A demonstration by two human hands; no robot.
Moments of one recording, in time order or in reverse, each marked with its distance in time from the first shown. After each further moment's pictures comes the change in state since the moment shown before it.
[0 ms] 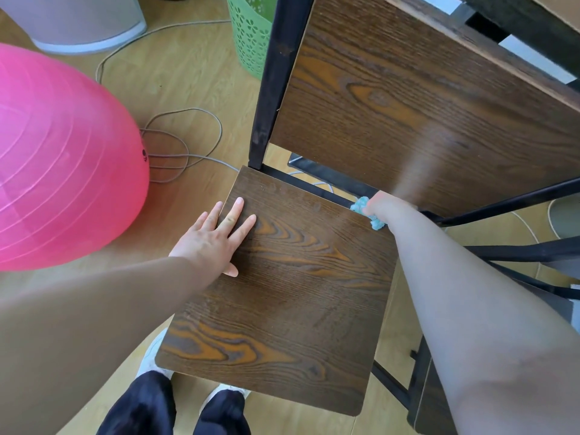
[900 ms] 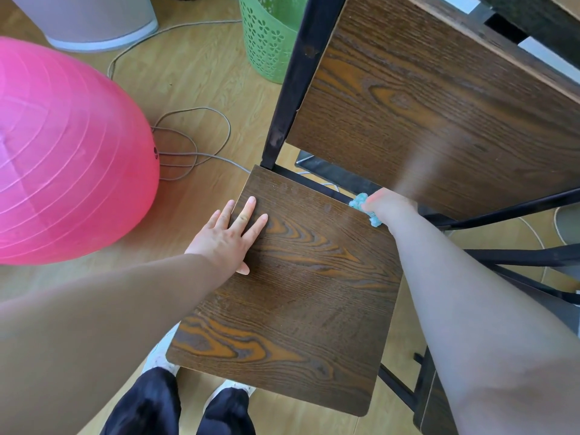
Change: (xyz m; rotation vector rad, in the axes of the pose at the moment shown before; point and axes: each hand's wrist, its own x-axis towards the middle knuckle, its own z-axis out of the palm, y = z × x) left_hand 0.000 0.002 -0.001 -0.029 -0.010 -0.001; right_hand -0.054 -0.016 -0.015 -0.050 0.046 -0.059
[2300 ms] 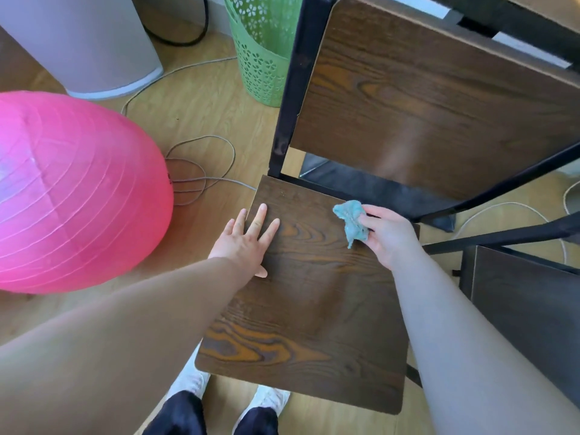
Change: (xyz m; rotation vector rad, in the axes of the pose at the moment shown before) left_hand 0.001 0.001 0.001 0.011 0.051 -0.052; right_hand -0.065 0.016 0.062 1.640 -0.102 -0.106
